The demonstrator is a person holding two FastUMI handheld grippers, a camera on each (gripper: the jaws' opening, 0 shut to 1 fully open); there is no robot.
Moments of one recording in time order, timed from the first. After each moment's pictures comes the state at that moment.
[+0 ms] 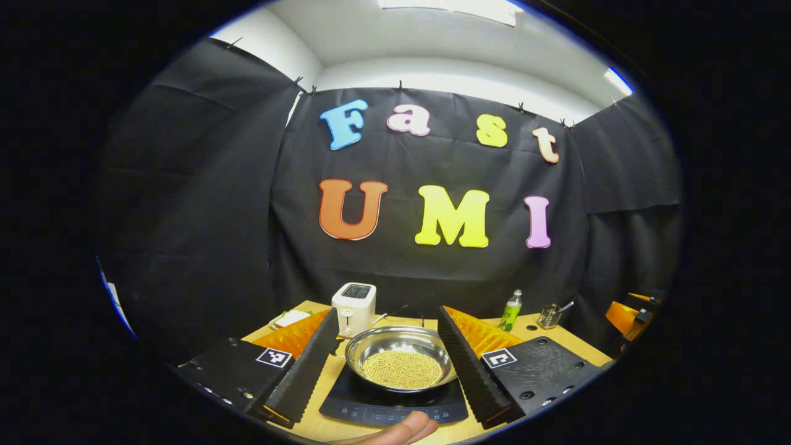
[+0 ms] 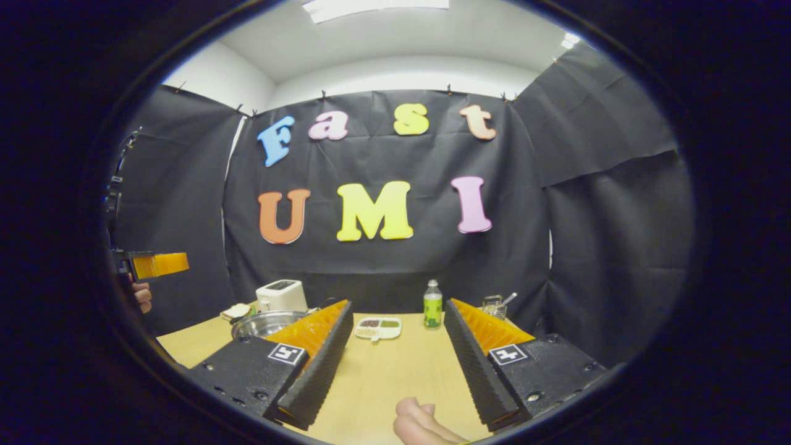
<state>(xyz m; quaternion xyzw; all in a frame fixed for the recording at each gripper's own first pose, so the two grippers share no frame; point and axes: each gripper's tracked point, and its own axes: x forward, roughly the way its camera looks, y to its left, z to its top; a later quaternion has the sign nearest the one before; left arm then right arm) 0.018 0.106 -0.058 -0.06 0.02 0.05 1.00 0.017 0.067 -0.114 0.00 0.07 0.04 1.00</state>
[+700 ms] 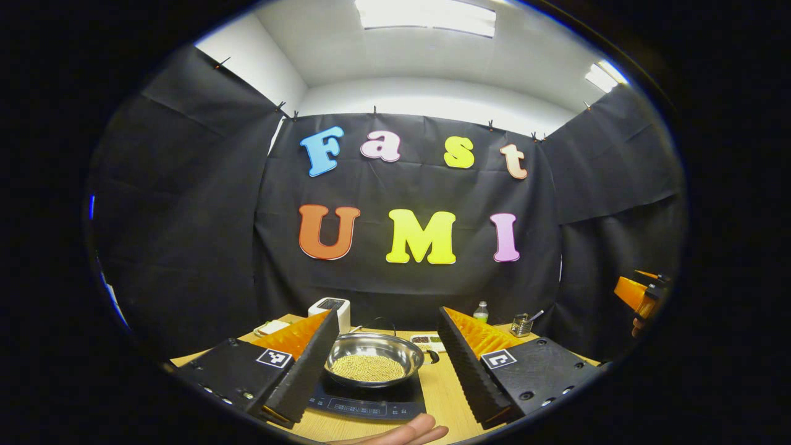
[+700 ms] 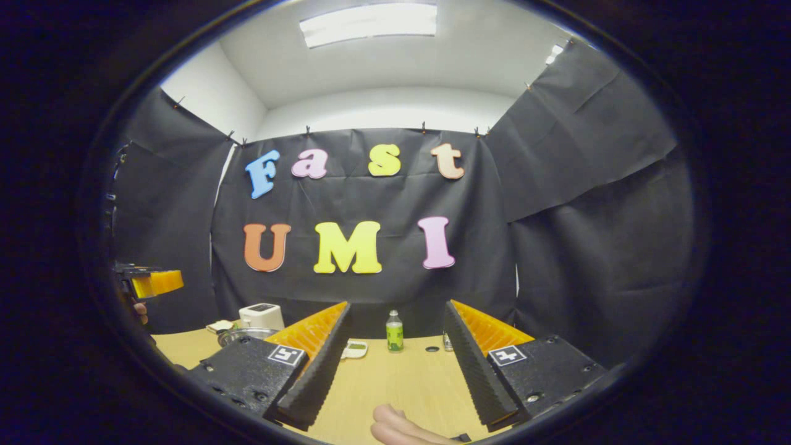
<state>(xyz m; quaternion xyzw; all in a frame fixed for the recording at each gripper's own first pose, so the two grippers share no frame) -0.037 0.030 -0.049 -0.03 -0.02 0.02 1.00 -0.040 -0.019 -0.074 0.00 0.01 0.02 1.00</state>
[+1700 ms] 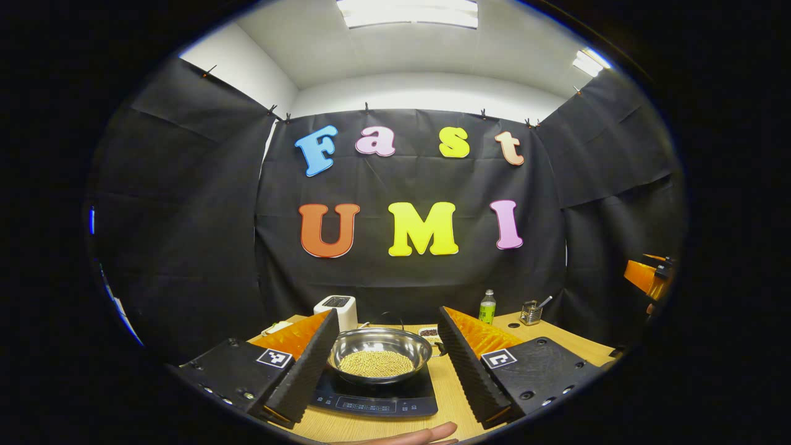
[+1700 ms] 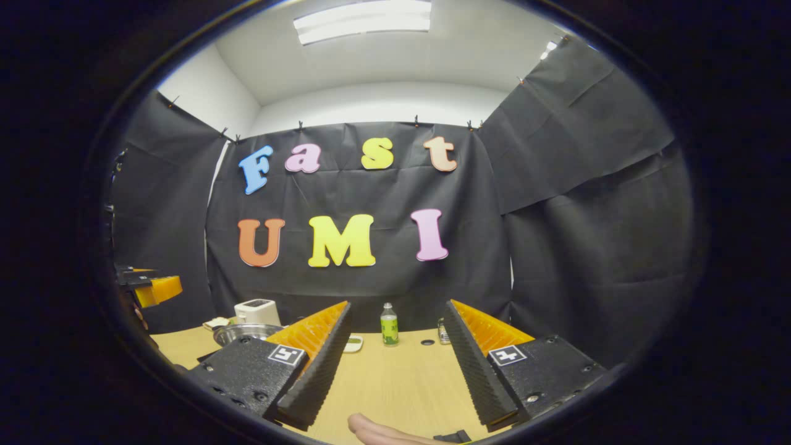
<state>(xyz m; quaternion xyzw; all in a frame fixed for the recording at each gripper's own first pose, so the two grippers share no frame) -0.034 0.023 -0.063 -0.01 -0.01 0.03 1.00 -0.044 -0.027 -0.082 0.01 0.02 0.01 1.00</state>
